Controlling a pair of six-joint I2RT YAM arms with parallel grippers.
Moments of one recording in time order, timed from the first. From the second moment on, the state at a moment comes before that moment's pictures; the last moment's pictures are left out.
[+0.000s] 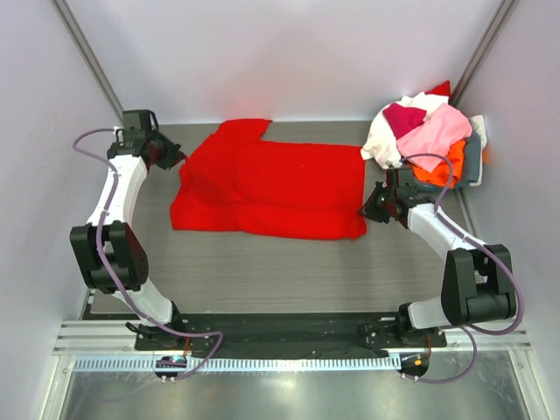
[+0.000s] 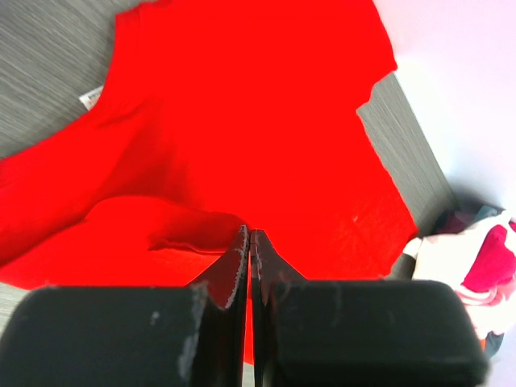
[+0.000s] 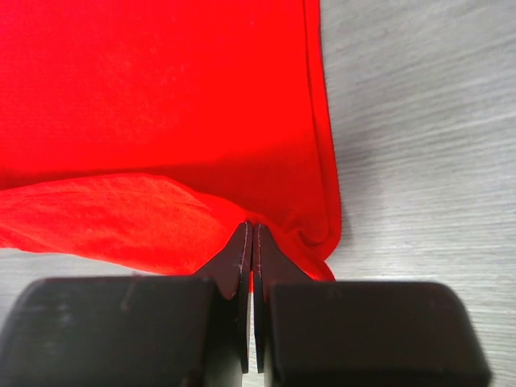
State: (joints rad) left arm 0.09 1.66 1.50 -0.60 0.13 -0.84; right arm 0.11 1.40 0.82 -0.30 -0.16 0.59
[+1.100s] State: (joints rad) left arm 0.09 1.85 1.71 -0.65 0.09 -0.84; right arm 0.08 1.58 1.00 -0.27 -0.14 0.61
